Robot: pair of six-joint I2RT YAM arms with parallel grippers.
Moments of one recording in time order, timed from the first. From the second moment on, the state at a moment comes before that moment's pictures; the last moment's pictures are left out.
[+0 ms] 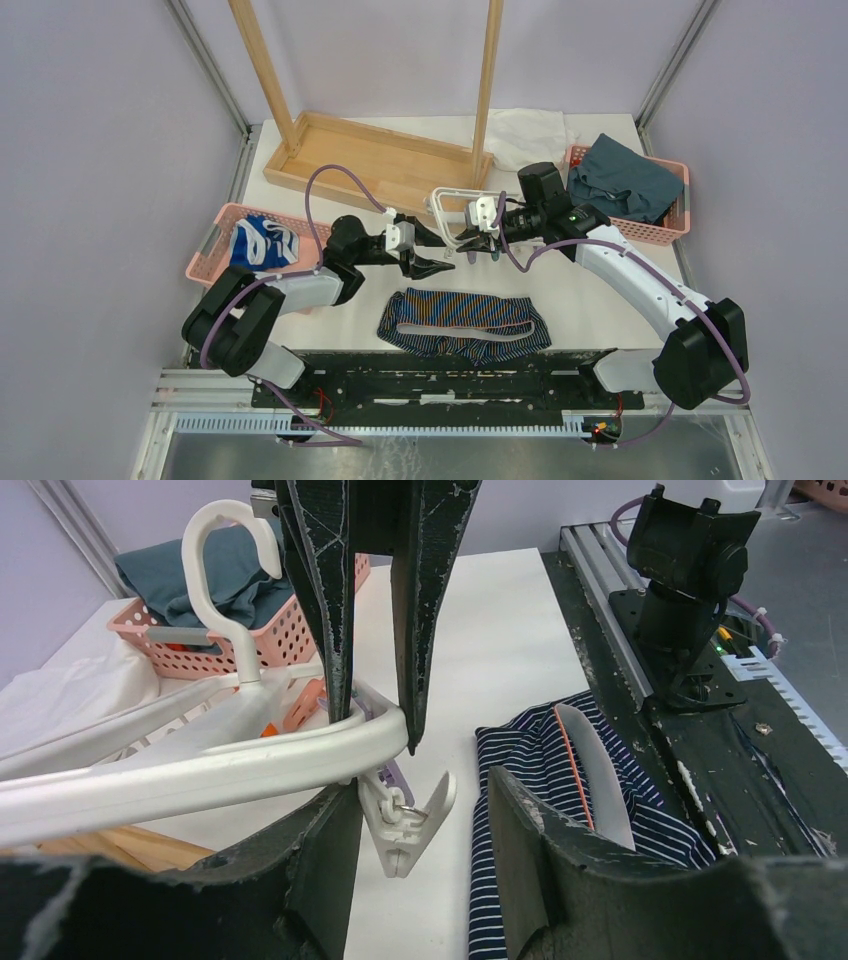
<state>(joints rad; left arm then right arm) -0.57 1.49 0.55 1.07 1.00 0.07 0.50 1.32 1.07 -0.44 -0.95 -0.94</state>
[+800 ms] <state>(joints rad) -0.57 1.49 0.57 1.05 0.99 0.07 0.50 1.32 1.07 -0.44 -0.95 -0.94</state>
